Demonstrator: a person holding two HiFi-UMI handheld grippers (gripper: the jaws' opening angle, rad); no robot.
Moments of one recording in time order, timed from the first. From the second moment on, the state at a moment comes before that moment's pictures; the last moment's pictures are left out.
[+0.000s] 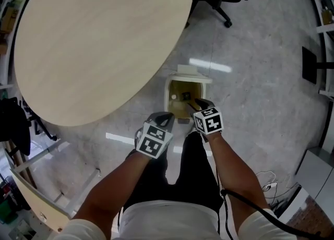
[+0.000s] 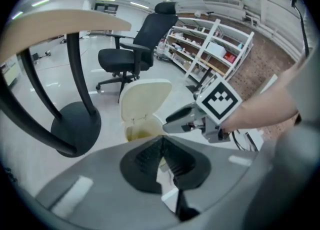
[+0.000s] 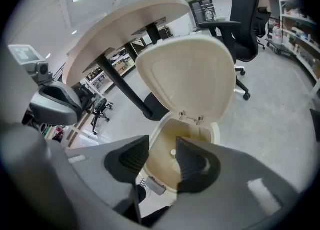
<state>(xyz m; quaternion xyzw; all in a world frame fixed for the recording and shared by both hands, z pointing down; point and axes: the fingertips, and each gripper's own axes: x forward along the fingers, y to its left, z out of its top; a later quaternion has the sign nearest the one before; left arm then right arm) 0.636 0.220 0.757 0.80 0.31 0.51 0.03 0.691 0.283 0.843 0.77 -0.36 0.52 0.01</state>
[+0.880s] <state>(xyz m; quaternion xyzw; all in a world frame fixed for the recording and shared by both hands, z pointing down) 0.690 0.211 0.500 0.86 0.39 0.32 0.05 0.691 0.267 0.506 0.85 -0.39 0.32 -0.11</state>
